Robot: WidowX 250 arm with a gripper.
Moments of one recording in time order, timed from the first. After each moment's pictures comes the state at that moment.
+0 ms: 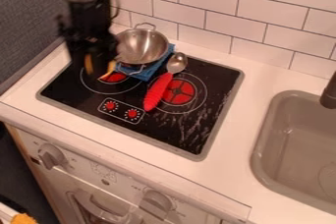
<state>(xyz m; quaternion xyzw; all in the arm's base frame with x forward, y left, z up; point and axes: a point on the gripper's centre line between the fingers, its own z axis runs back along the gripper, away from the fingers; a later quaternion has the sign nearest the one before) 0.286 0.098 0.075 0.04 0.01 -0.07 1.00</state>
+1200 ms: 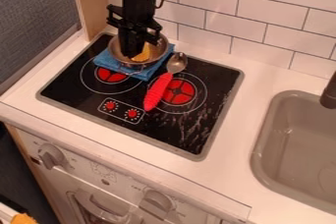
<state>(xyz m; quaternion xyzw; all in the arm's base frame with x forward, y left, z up) 0.370 0.098 0.038 0.04 0.04 -0.07 1.00</state>
